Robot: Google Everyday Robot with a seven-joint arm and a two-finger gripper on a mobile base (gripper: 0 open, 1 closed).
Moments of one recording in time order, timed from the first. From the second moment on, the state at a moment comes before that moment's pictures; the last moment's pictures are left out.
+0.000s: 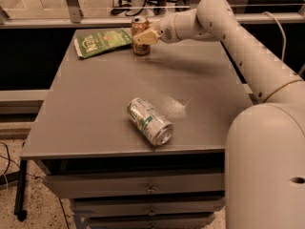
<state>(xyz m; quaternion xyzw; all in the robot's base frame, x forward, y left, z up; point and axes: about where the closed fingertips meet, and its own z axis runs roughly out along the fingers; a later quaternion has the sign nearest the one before) 0.818 0.012 0.880 -0.43 0.71 0.27 0.49</state>
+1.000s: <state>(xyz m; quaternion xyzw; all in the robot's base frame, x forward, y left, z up) 0.792 -0.079 0.924 -0.37 0.71 0.24 0.55</state>
